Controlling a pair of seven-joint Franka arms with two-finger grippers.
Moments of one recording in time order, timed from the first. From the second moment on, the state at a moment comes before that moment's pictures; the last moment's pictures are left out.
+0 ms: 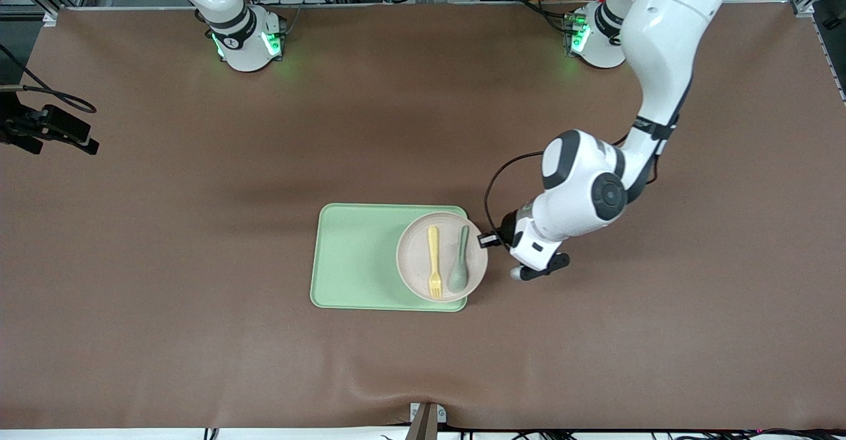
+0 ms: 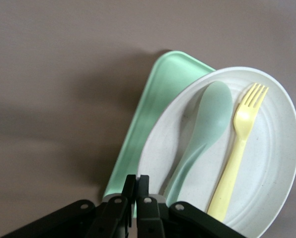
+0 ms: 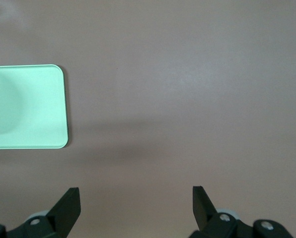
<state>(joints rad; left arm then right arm) -0.28 0.66 -0.27 -1.60 -0.36 2.41 -0.56 -0.01 0.01 -0.06 -1.55 0.05 1.56 -0.02</state>
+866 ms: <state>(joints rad) -0.48 0.80 -0.15 -1.59 -0.34 2.64 -0.58 -0.02 0.01 -0.06 -1.55 0.05 1.57 -0.02</state>
